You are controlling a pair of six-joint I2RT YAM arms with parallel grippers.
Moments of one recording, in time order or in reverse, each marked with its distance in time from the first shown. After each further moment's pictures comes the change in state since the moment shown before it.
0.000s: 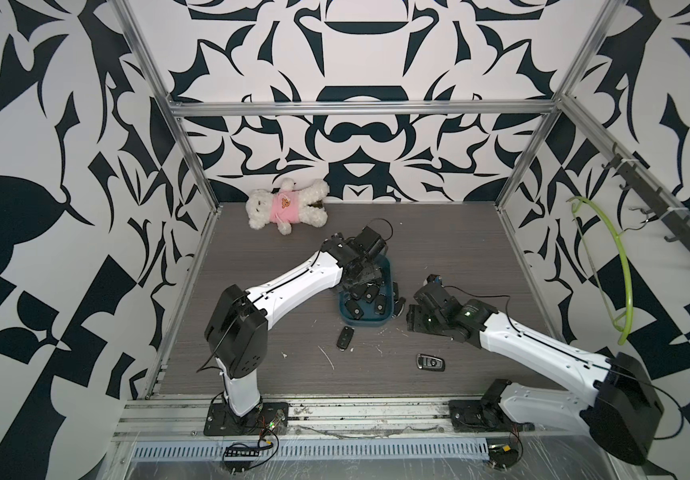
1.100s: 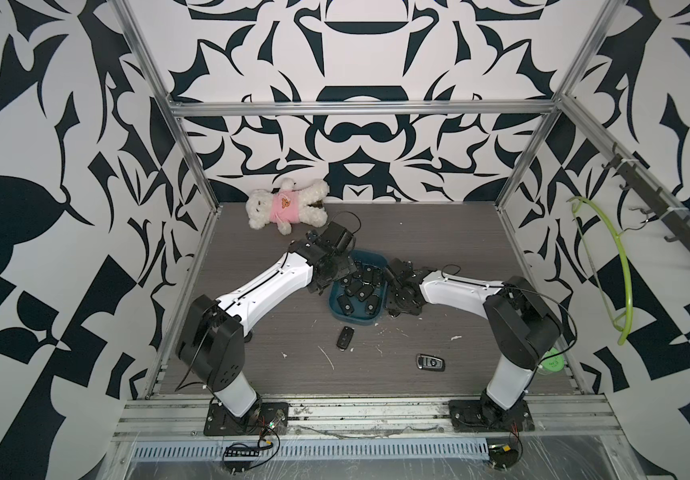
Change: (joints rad) left arm 0.154 -0.134 -0.174 0.090 0.072 0.089; right arm -0.068 0.576 0.335 0.036 -0.008 0.020
